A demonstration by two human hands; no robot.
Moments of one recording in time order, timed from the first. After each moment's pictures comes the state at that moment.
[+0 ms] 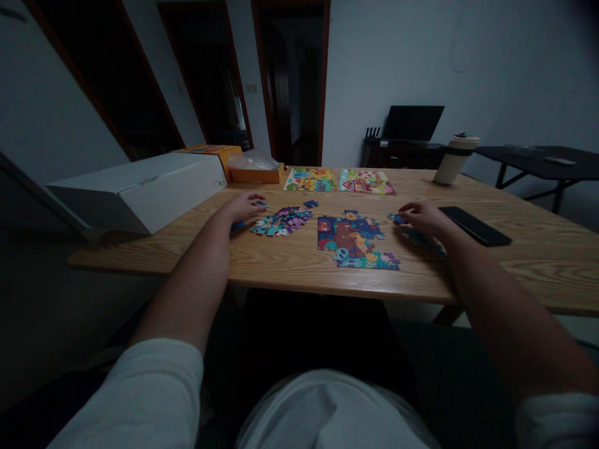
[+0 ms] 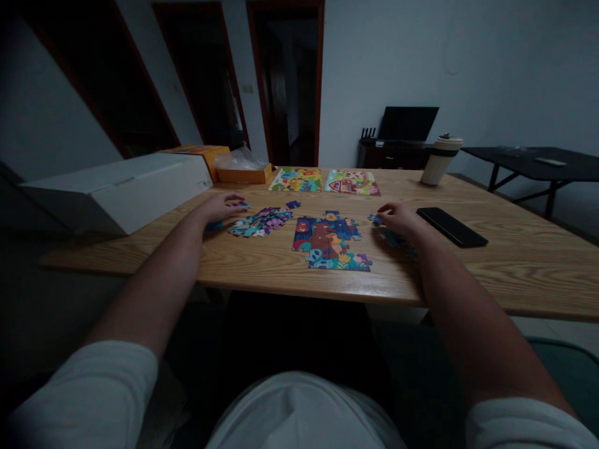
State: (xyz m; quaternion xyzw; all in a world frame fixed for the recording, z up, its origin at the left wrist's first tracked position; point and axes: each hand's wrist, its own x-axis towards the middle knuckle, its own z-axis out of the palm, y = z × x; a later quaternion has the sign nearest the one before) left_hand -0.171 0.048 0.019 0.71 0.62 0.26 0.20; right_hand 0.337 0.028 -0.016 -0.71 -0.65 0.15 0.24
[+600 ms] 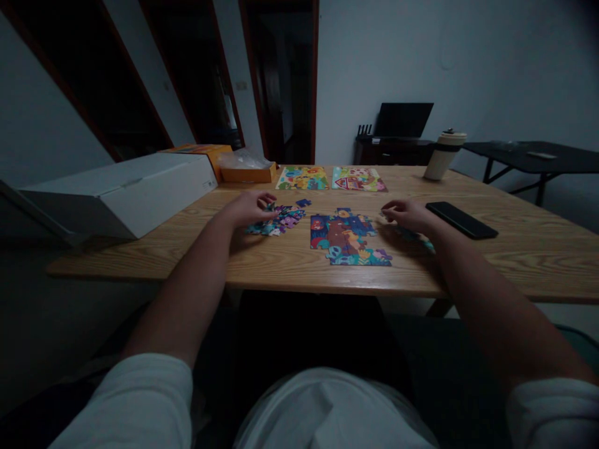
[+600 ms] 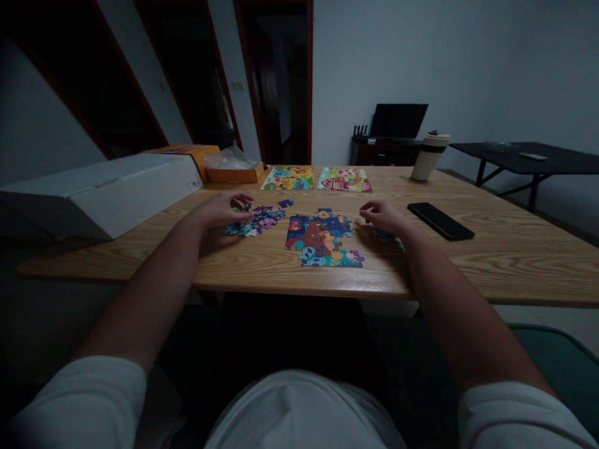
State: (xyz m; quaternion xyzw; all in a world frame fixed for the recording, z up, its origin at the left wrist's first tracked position) left_hand -0.119 0.016 0.039 0.81 0.54 0.20 0.12; right_hand 0.314 0.011 -0.003 -0.65 -0.68 0.22 0.26
